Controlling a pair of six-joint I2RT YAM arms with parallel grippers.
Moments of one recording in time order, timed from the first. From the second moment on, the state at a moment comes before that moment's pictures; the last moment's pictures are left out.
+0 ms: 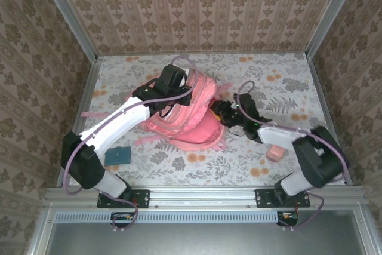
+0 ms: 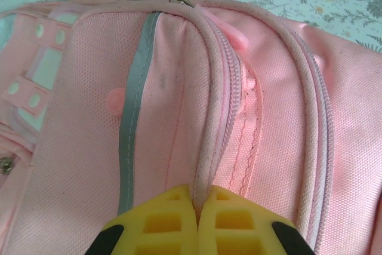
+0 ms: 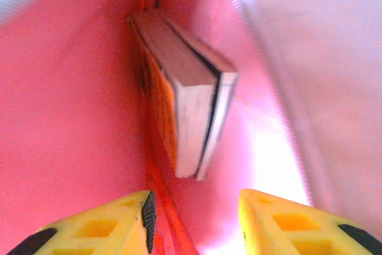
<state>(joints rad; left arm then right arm) -0.73 1.51 1.34 -0.58 -0.06 -0.33 0.44 1.45 0.62 0.34 -0.30 1.25</state>
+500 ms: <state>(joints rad) -0.66 1.56 1.31 -0.57 0.00 -0.52 0.33 0.94 0.64 -0.37 -0.14 0.93</state>
